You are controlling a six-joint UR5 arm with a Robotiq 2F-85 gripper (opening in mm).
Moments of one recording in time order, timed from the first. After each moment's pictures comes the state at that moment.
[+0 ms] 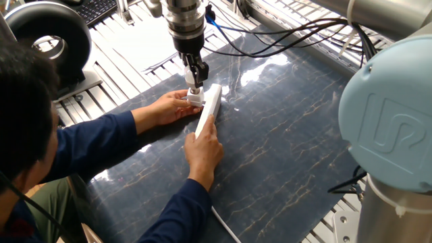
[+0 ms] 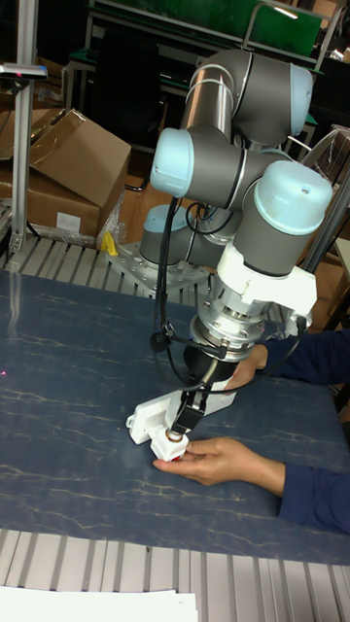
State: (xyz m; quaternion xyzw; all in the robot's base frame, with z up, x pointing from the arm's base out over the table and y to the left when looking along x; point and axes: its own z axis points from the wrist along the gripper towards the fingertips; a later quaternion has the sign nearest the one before) arm 0.618 0.046 0.101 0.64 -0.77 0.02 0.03
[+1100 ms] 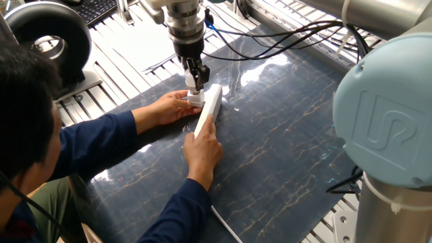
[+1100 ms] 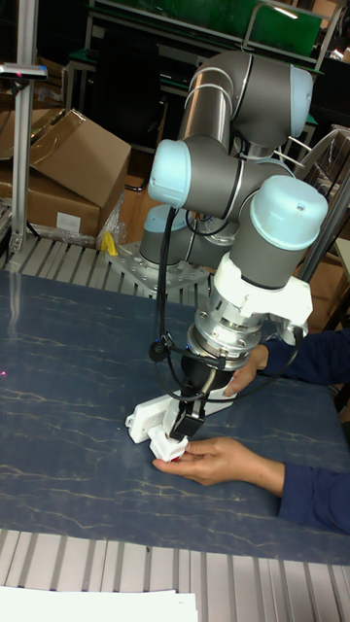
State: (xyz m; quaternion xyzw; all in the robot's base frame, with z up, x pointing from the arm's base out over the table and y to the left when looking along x) arm 0.613 0.046 0.087 0.66 -0.75 0.01 0.05
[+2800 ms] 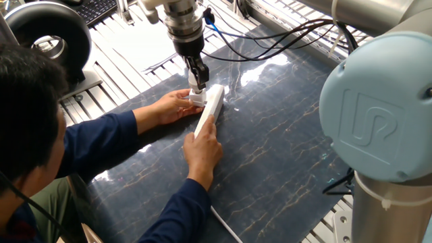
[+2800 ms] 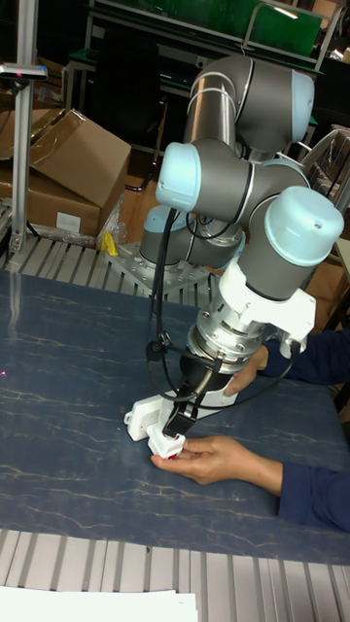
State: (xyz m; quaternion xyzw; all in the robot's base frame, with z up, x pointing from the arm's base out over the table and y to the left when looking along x) arm 0.601 0.030 0.090 0.61 -0.78 0.02 0.10
